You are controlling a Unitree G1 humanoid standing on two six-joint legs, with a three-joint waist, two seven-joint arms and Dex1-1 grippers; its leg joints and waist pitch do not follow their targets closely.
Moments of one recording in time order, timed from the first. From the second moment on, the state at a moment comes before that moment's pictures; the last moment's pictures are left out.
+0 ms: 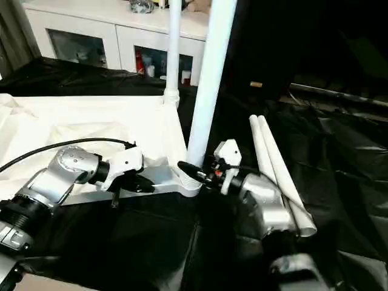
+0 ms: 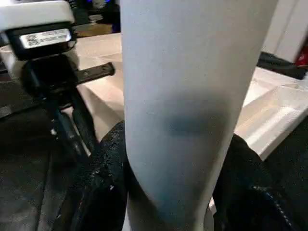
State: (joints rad) left arm -0.61 0.49 -0.41 0.51 0.04 0.13 -1.24; right arm -0.44 -0.23 0.09 0.65 0.27 -0.14 1.05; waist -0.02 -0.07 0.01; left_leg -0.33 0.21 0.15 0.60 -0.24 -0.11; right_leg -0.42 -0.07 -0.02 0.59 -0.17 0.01
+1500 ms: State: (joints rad) left arm -0.82 0.12 -0.31 0.85 0.11 0.35 -0.69; right arm -0.61 0.03 -0.07 0.82 0.11 -0.09 0.10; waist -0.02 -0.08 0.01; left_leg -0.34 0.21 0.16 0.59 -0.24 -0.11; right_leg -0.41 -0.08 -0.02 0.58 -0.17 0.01
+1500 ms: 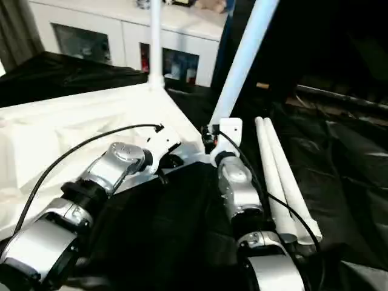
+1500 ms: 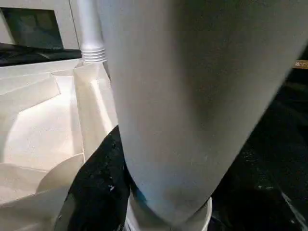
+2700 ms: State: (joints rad) left arm -0.67 0.45 -0.36 0.55 0.07 0.18 -1.19; right arm -0.71 -0.28 0.11 0.81 0.12 0.04 1.13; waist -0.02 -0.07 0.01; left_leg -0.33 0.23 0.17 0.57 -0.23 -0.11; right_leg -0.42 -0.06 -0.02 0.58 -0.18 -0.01
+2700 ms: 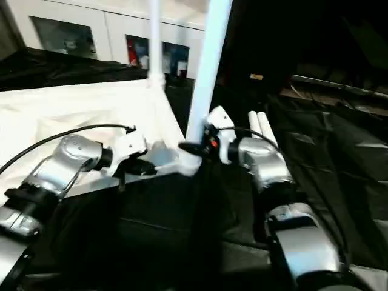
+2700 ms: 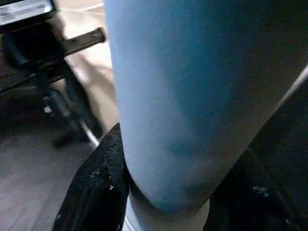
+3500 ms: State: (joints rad) left arm -0.73 0.27 -0.33 0.71 0.13 0.31 -0.89; right arm -0.64 -0.11 0.00 0.79 0.11 0.11 0.53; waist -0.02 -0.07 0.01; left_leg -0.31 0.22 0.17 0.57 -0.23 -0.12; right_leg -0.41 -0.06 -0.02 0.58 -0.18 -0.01
